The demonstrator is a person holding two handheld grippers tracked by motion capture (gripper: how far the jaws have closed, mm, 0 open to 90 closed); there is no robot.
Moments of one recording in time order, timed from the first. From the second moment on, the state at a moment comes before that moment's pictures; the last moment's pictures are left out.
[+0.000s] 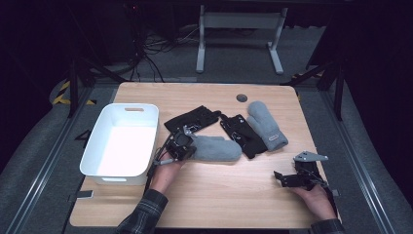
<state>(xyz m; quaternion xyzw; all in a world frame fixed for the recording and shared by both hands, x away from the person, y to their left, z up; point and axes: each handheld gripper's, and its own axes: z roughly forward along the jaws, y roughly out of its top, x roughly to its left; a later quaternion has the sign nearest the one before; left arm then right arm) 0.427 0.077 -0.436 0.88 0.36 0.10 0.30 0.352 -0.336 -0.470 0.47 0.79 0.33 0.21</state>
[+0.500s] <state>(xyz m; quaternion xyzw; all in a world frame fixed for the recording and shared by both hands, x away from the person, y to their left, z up) 0.390 0.074 -0.430 0.90 0.32 0.05 0.30 0.352 -0.336 -0.470 0.47 0.80 0.33 0.21</state>
